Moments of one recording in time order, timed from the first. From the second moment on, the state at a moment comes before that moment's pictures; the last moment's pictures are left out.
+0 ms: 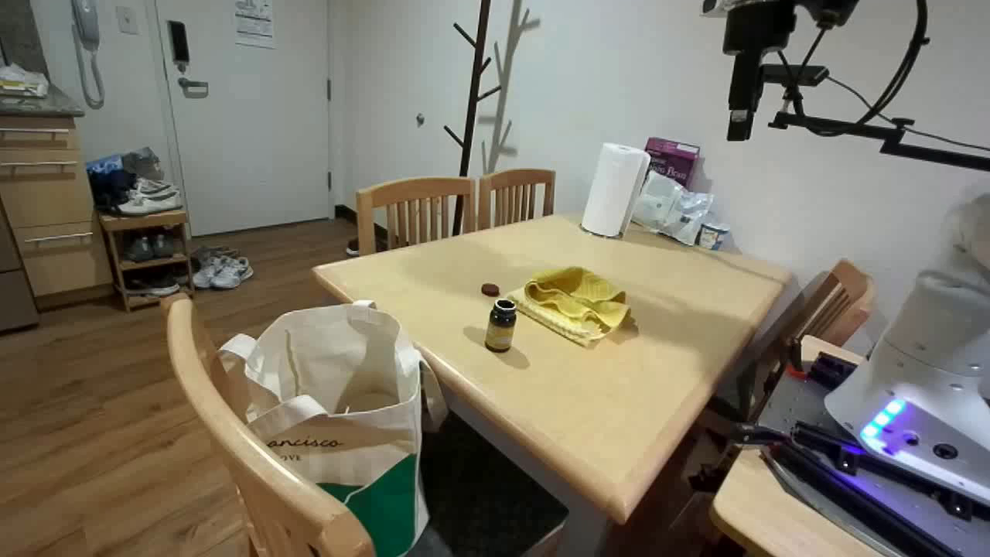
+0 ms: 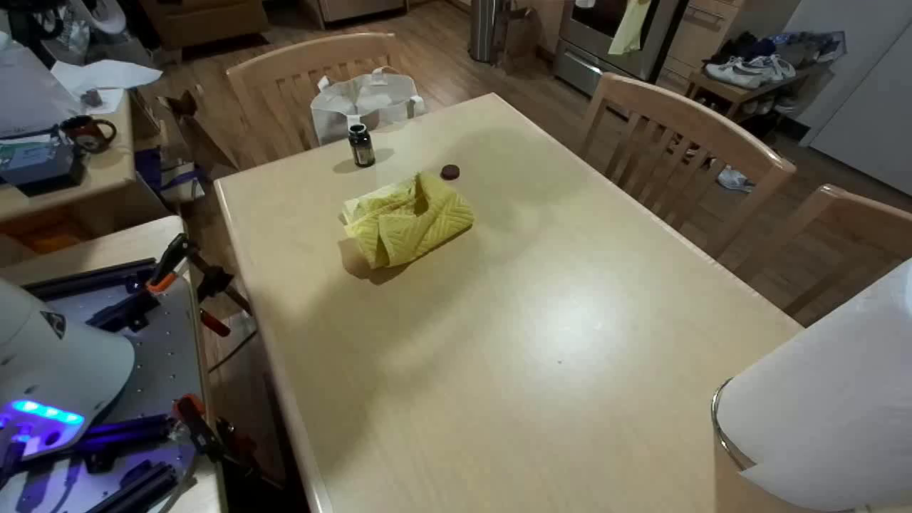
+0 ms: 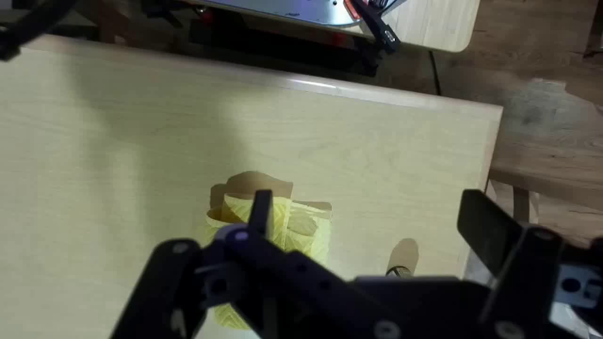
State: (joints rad) arm 0.14 -0.55 0.16 -2.31 0.11 1.57 0.10
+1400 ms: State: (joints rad) arm 0.11 -0.03 0.13 -2.29 0.03 2.33 0.27
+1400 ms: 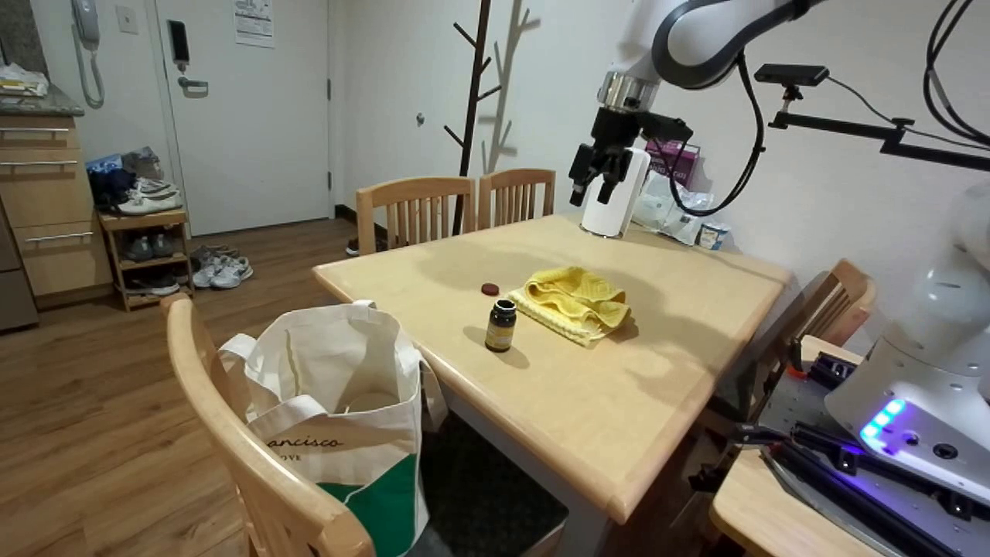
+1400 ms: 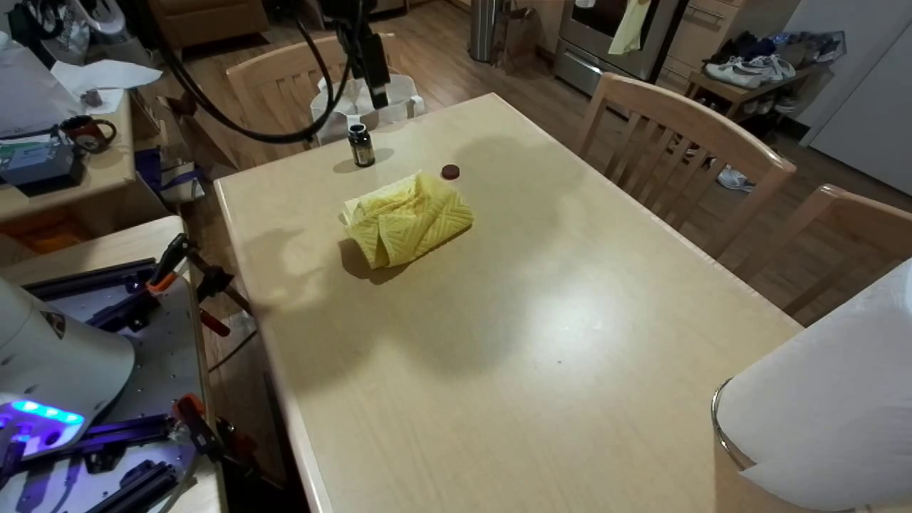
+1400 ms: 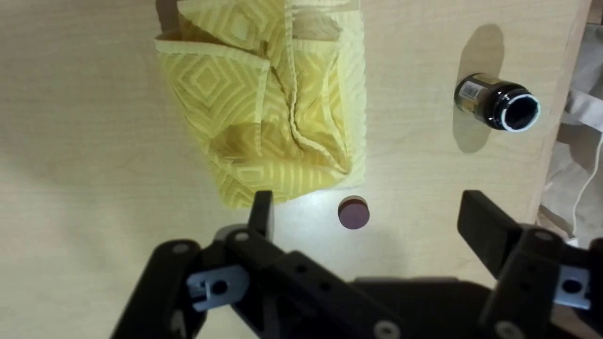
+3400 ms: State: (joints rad) arm 0.12 0.49 0.04 -2.22 0.07 2.53 0.42
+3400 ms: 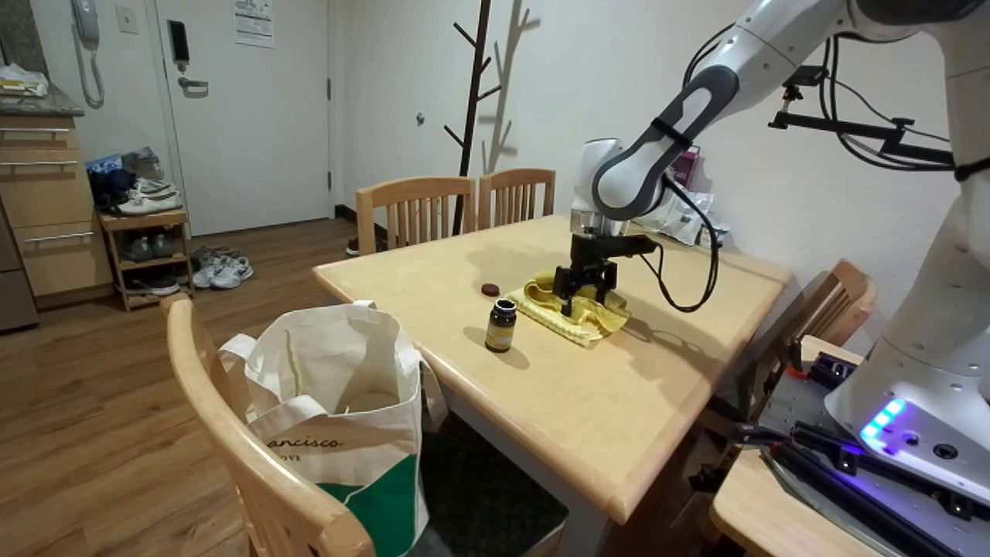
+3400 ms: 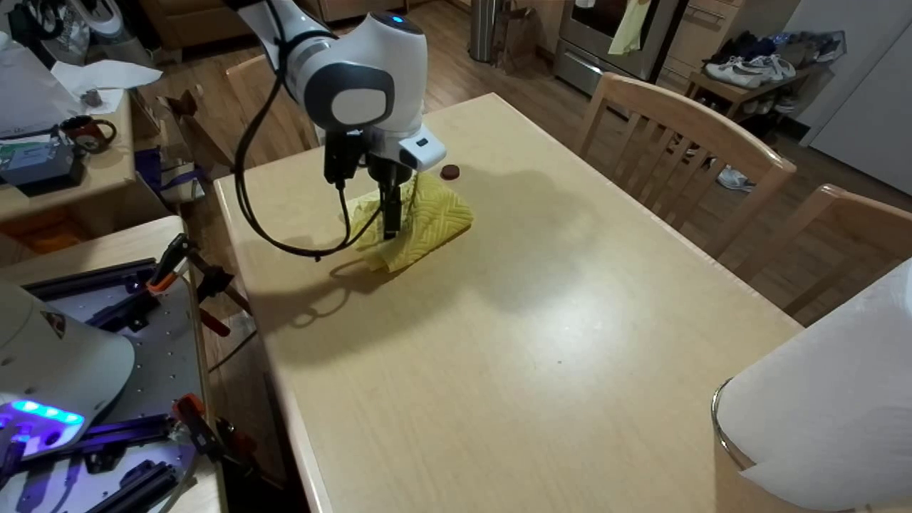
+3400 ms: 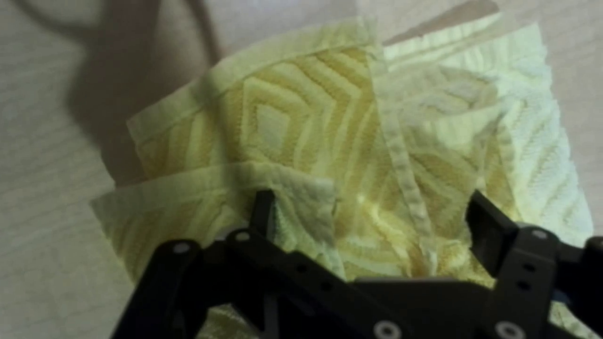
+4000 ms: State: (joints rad) arm 0.13 0.45 0.00 -2.19 0.08 2.56 0.42
